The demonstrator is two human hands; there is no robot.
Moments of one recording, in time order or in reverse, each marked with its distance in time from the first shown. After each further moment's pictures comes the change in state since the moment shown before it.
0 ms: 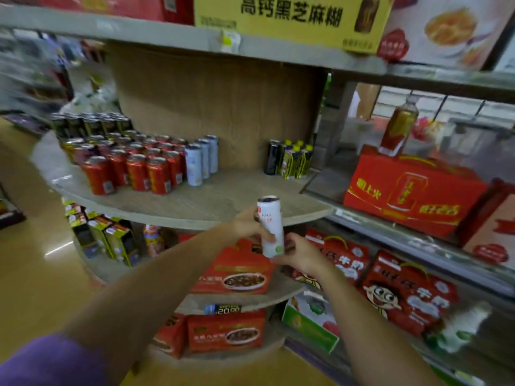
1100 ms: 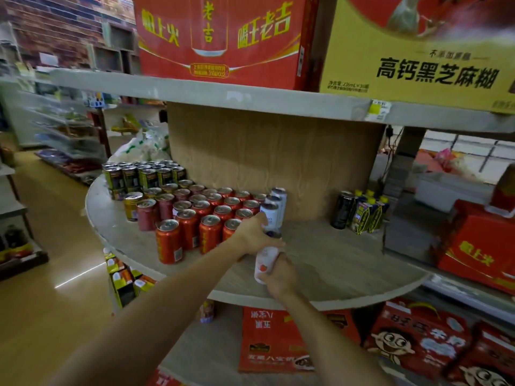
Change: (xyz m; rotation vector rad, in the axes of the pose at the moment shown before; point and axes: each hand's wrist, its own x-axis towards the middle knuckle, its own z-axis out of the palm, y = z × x) left_hand 0.011 -0.013 -0.291 0.493 0.378 0.112; right_hand 0.184 -0.234 0.191 -0.065 0.322 -0.012
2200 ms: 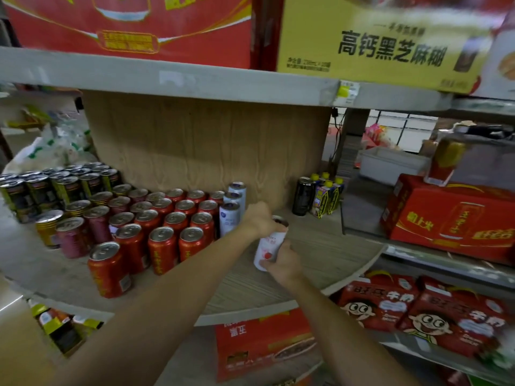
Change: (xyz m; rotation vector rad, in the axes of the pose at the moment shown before) left_hand 0.095 0.044 0.059 0.132 -0.180 0.071; right_hand 0.051 0.047 -0.044 0.045 0.128 0.187
